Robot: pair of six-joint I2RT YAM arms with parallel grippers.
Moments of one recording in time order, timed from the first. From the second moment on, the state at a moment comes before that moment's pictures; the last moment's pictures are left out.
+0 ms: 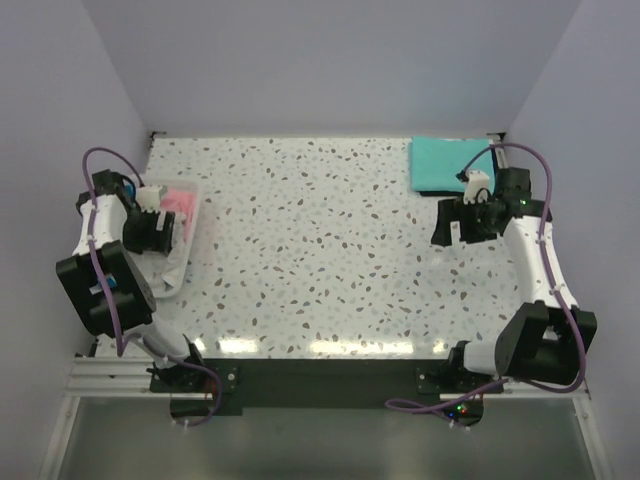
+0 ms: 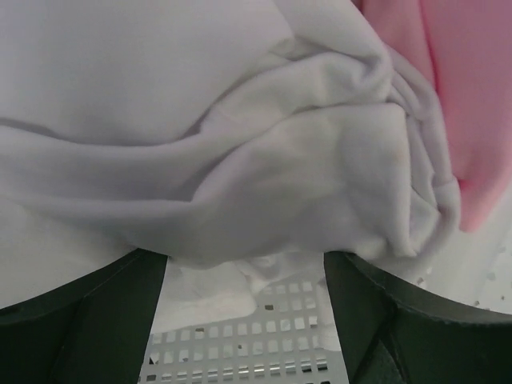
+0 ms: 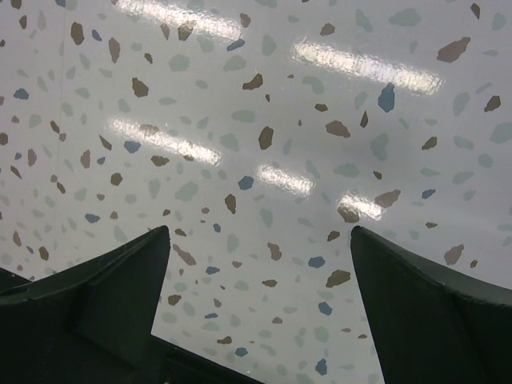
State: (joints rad) left arm 0.45 1.64 1.25 -0.95 0.18 0.53; right arm -0.18 1.33 1.14 -0.88 -0.41 -0.26
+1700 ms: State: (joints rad) left arm 0.18 1.25 1.68 -0.59 0.92 -0.12; right arm -0.18 1.06 1.19 -1.02 -0.42 -0.34
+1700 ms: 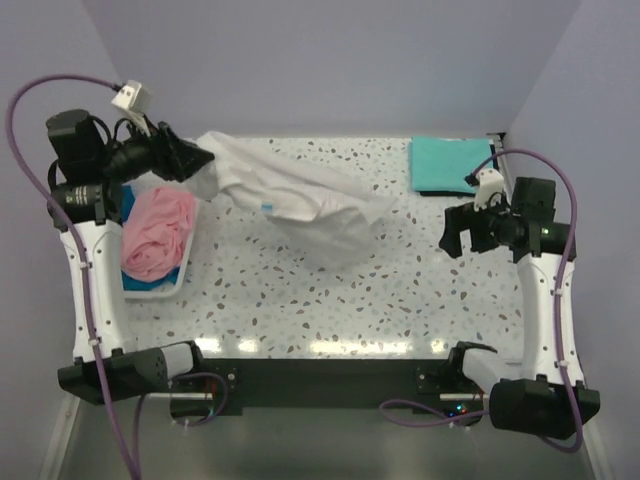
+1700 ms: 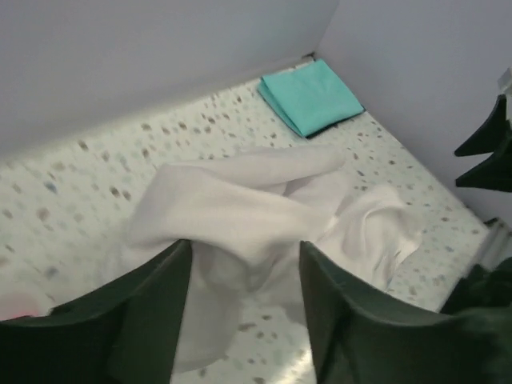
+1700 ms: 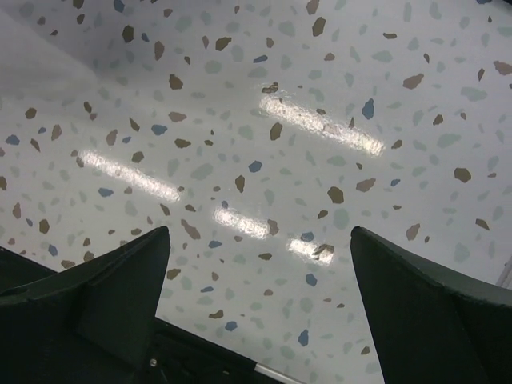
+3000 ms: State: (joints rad) left arm -0.79 1.59 1.03 -0.50 0.46 0.80; right arm 0.03 1.78 1.17 -0.85 -0.20 -0.40
